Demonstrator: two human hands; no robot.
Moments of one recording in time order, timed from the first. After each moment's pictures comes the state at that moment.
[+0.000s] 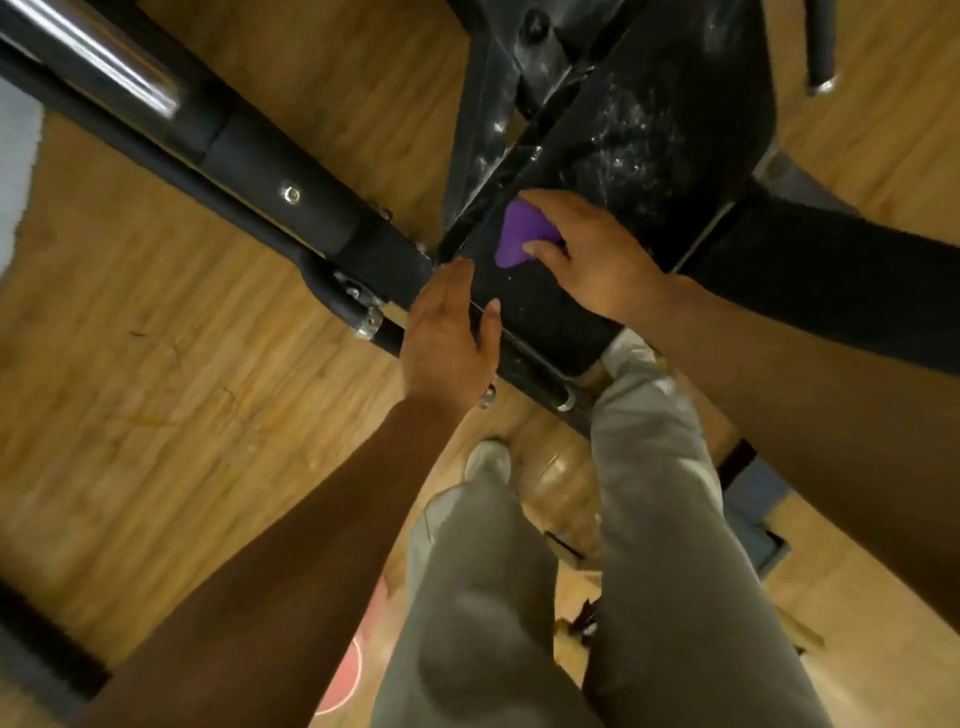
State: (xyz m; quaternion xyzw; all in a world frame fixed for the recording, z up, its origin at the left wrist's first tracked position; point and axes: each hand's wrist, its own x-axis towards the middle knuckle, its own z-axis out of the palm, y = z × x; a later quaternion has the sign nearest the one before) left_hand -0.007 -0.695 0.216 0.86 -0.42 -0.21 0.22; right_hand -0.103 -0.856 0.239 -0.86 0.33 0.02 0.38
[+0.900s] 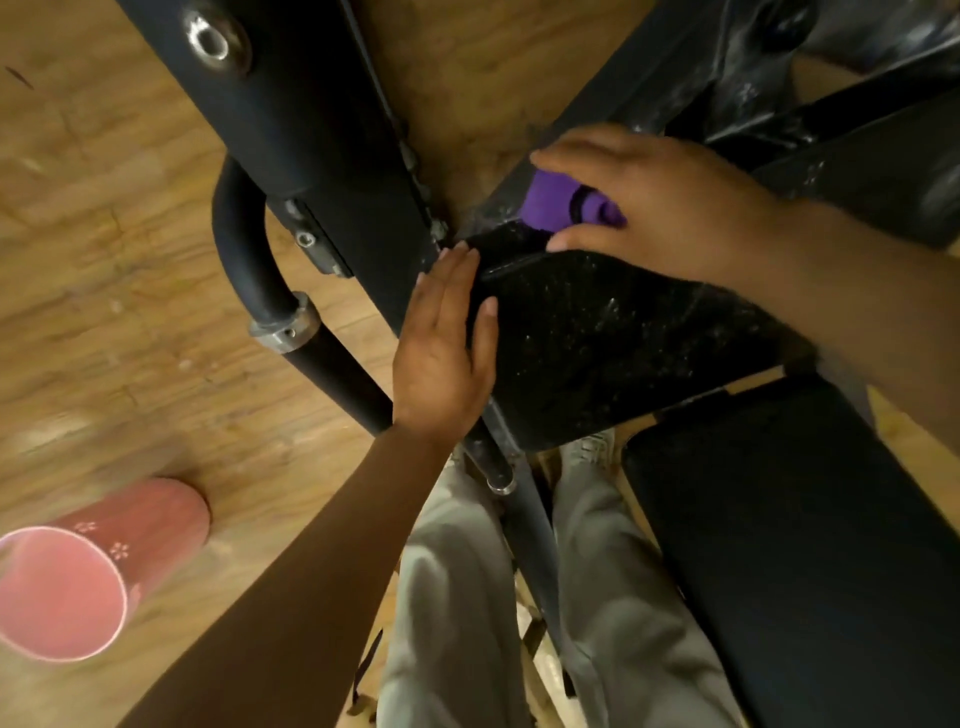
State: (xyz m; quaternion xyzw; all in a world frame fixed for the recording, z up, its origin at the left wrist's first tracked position) left_hand -0.011 -0.743 0.106 0.90 -0.20 -0.14 0.37; right_hand 0.011 -0.970 0.163 -0.97 -0.06 0.16 0.18
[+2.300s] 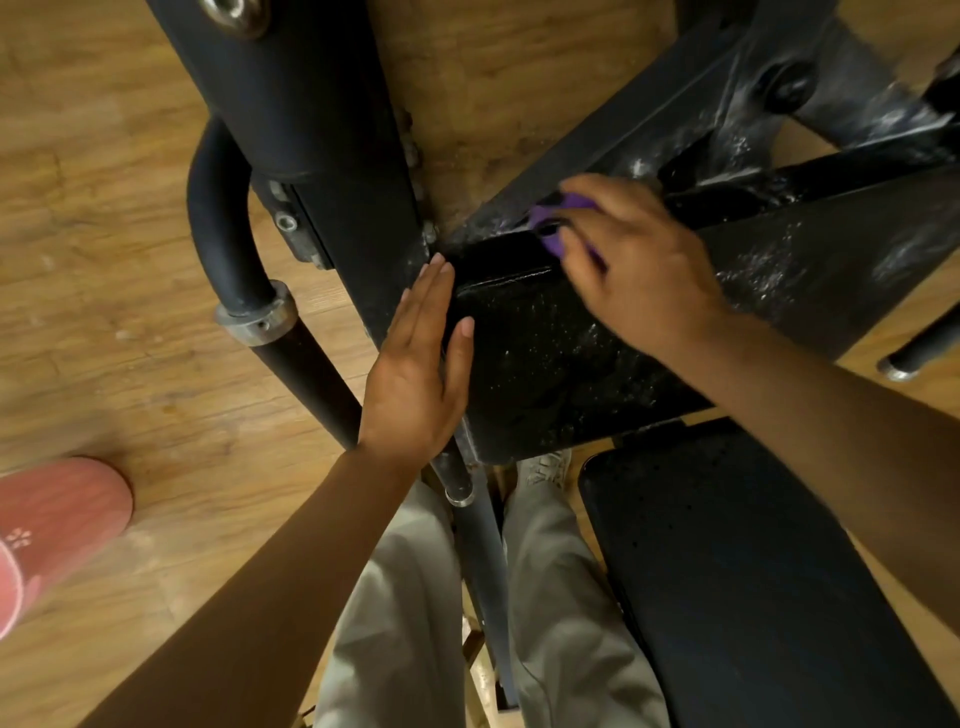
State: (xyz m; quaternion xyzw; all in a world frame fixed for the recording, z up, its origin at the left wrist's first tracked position) left_hand -0.019 -0.738 0.104 0.88 -0.16 -0.17 0.41; right_hand -0.010 -0.951 0.140 -0.99 0.00 0.03 0.15
